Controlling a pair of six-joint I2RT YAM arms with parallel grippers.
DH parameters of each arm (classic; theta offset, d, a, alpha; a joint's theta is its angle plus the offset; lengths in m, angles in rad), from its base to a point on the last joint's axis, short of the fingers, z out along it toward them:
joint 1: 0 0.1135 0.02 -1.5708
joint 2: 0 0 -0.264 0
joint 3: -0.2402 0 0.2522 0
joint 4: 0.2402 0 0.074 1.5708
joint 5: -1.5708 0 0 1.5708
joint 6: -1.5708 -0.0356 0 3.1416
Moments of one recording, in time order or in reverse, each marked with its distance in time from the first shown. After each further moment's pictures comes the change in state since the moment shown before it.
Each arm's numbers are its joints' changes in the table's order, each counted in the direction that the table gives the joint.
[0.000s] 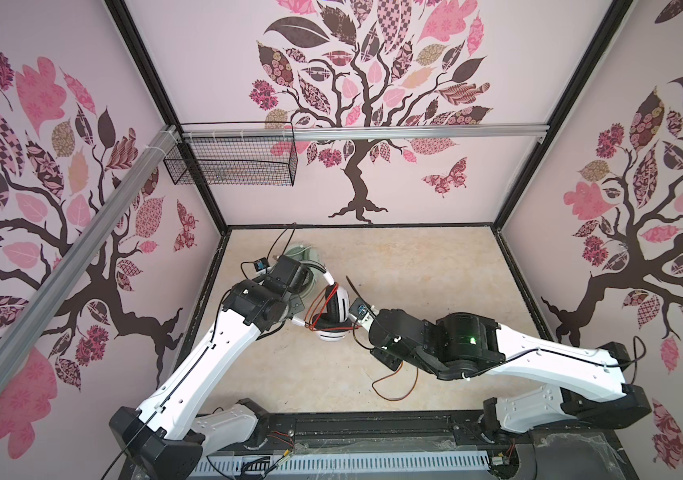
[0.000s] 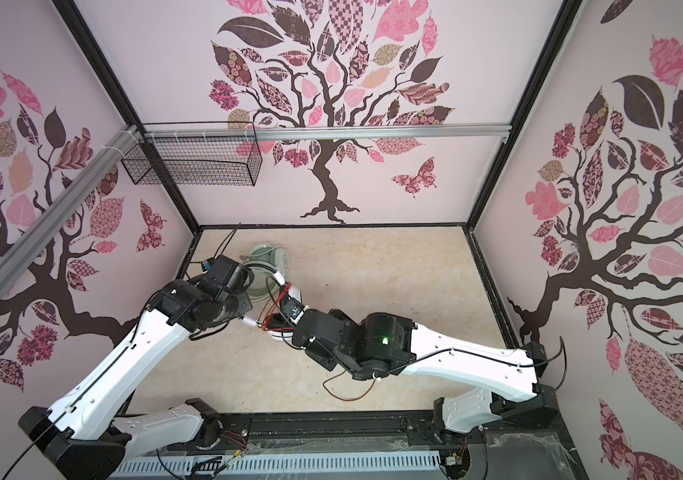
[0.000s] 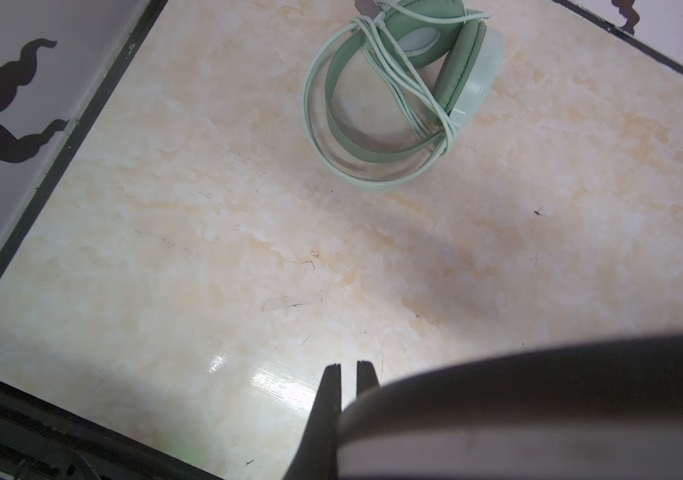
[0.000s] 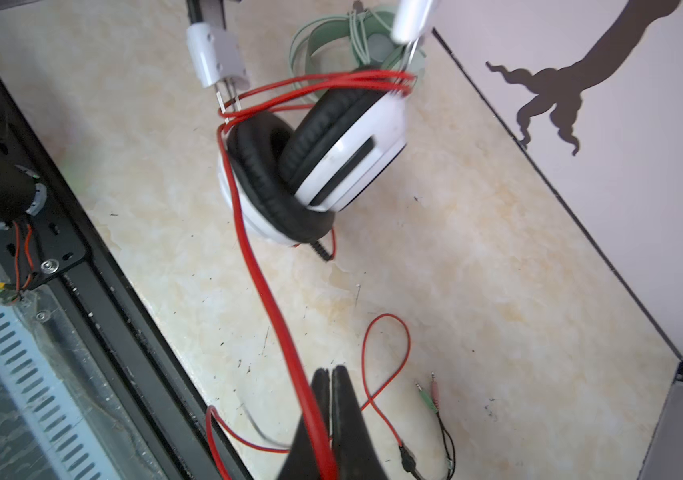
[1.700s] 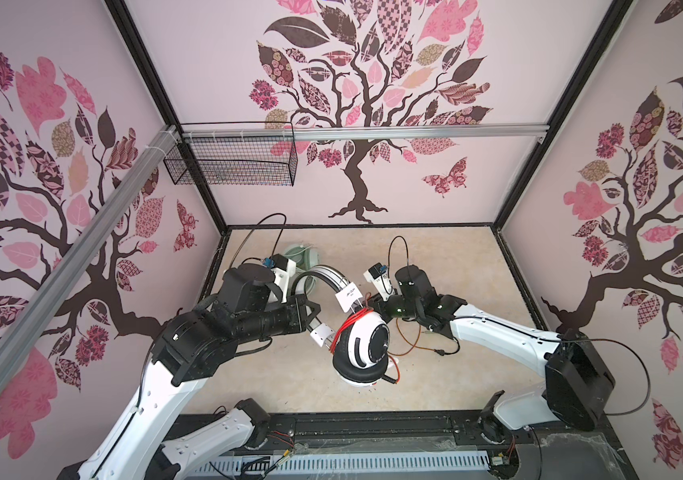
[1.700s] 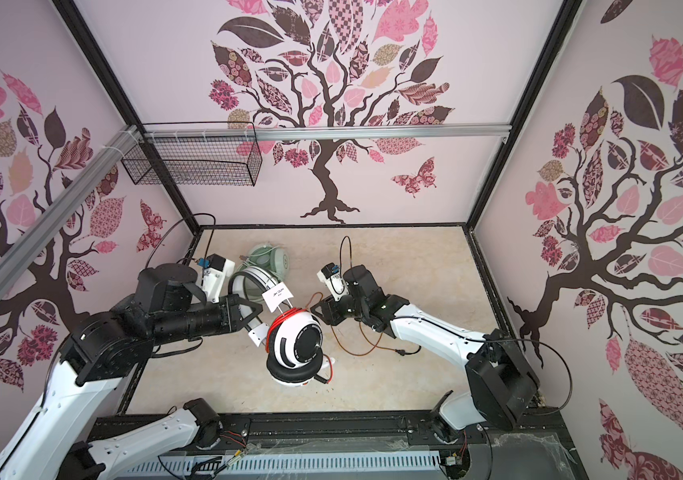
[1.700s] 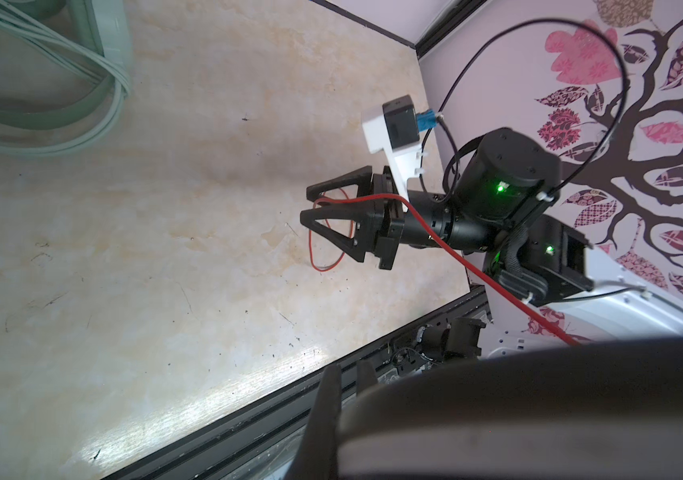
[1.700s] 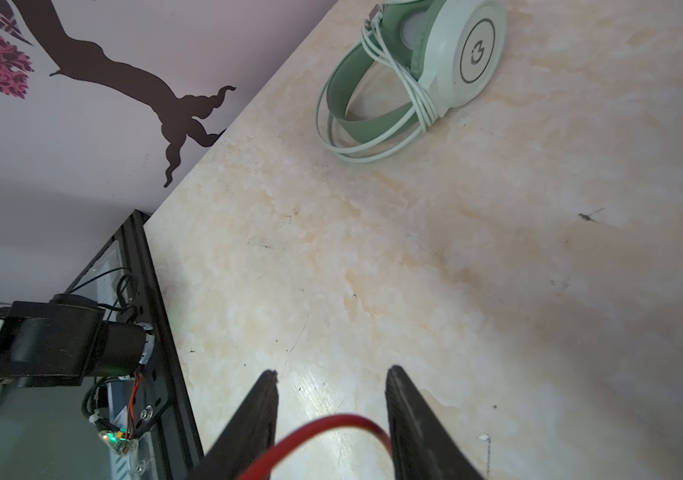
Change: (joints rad) left arm -0.067 -0.218 -0.193 -0.071 -0.599 -0.169; right arm -0.623 0.076 0.647 -1.031 0.929 -0.132
